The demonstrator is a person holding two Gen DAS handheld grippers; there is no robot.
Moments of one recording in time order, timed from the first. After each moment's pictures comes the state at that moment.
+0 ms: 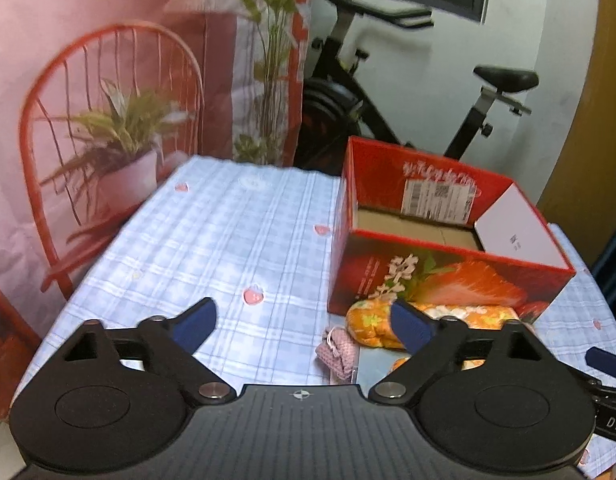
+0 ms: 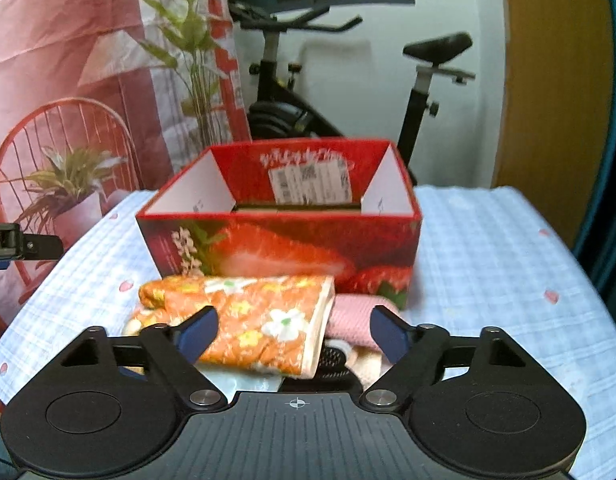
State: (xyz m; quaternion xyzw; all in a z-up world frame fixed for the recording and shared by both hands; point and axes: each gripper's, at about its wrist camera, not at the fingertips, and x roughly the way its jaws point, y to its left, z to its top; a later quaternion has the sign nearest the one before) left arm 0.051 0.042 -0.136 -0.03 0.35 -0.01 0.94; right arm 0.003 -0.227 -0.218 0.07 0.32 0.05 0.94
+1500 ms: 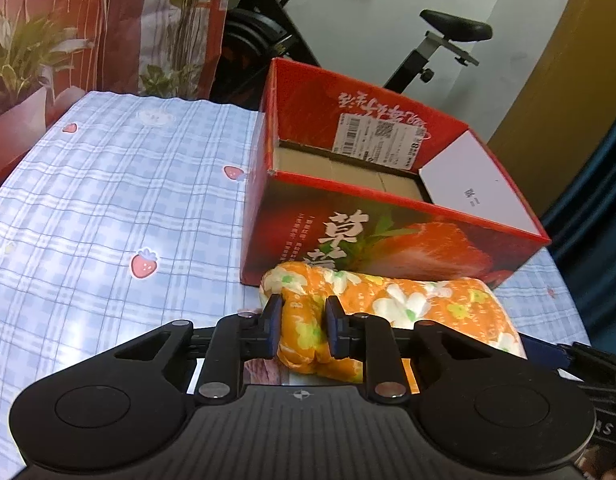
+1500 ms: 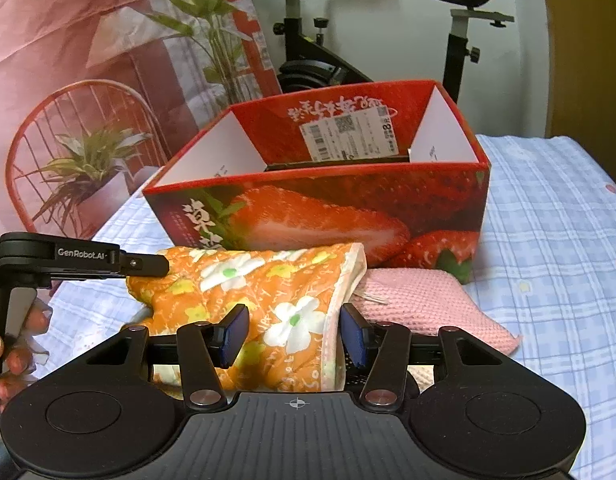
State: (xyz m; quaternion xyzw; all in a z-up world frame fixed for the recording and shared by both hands) left arm 0.109 0.026 -0.197 -0.08 0.42 -0.15 0.89; right arm 0.048 -0.226 -0.247 0.12 0.36 0.12 0.92
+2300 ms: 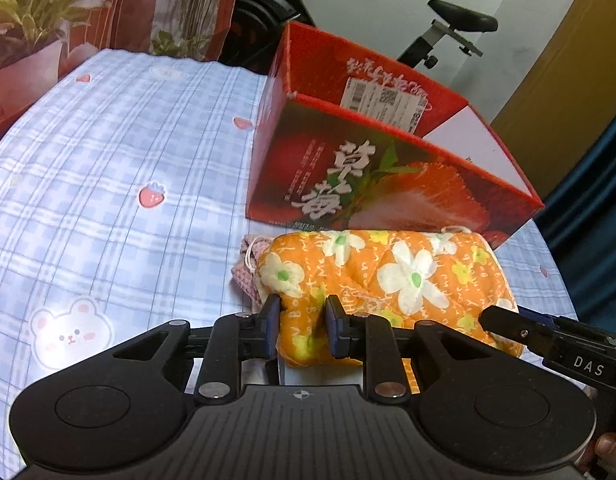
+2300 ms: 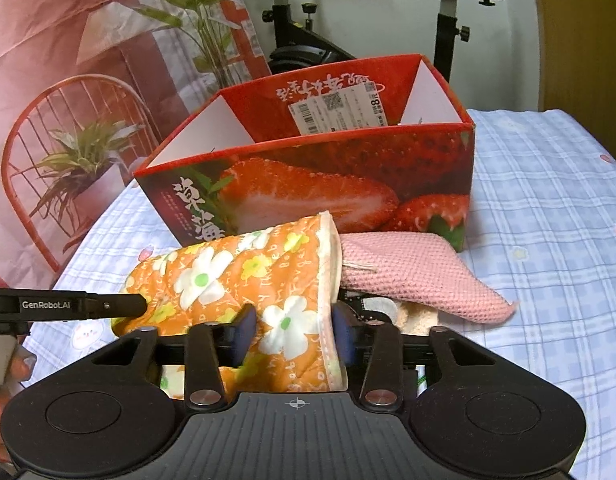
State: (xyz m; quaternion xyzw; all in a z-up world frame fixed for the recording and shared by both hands) left arm 0.080 0.038 -0.223 -0.10 0.44 -0.14 0.88; right arm 0.041 -0.231 -0.261 0.13 0.37 0.11 0.91
